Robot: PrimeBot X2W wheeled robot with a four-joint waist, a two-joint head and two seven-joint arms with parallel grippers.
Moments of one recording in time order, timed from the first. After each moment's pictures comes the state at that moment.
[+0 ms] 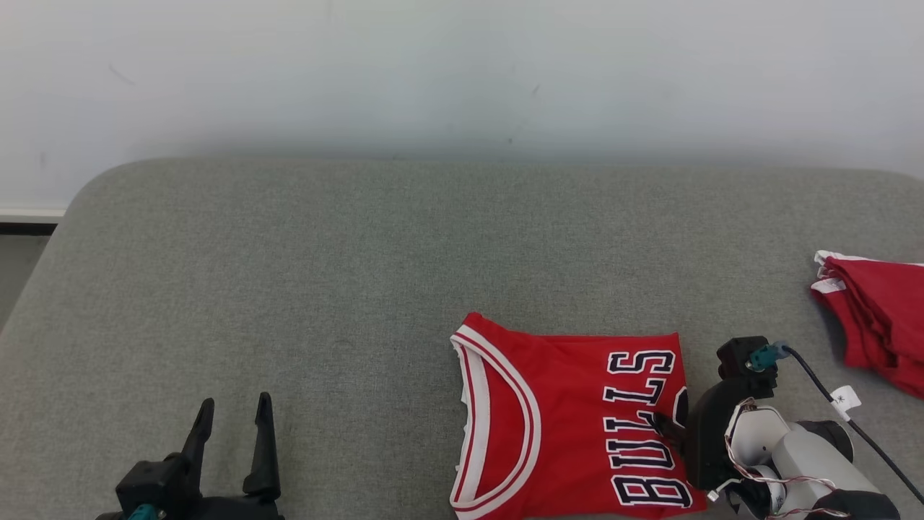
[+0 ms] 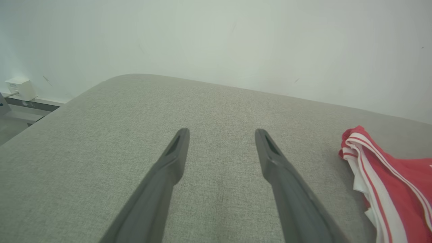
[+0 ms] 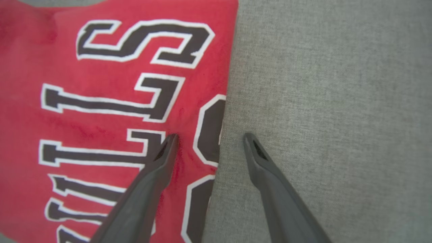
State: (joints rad) left arm -0.09 0.05 0.03 0.31 -0.19 -0.07 -0.26; right arm -0.48 -0.27 0.36 0.80 0.51 0.13 0.43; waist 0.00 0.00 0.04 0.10
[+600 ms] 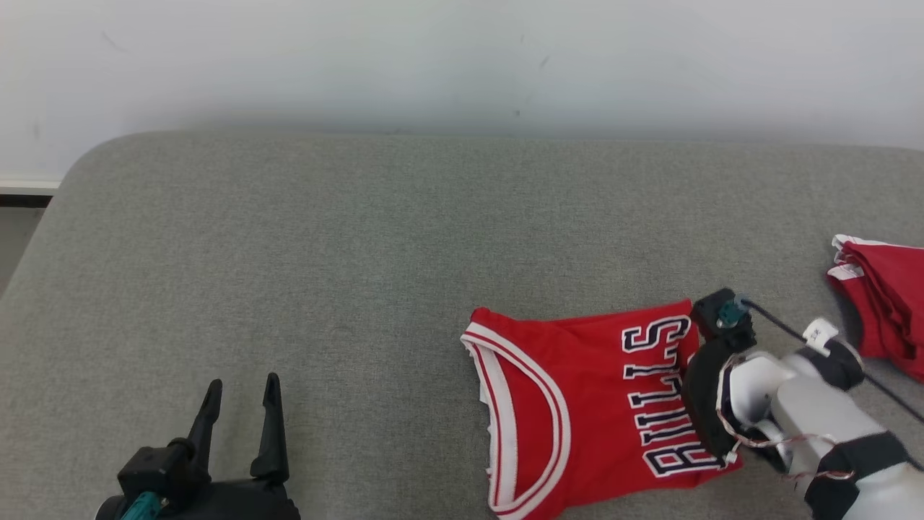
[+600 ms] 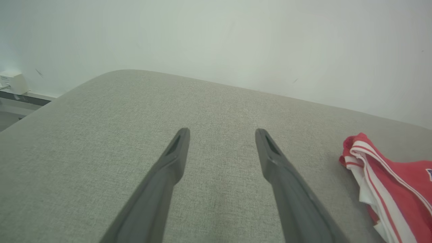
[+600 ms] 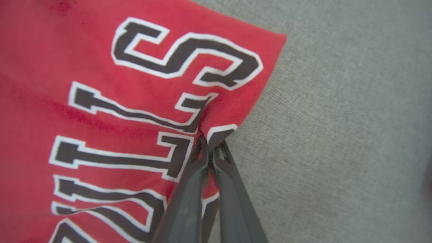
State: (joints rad) left arm -0.11 0.05 -0.01 0.28 -0.23 -0.05 -0.26; right arm -0.61 -0.39 0.60 0.72 0.43 0.13 0.51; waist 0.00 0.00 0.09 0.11
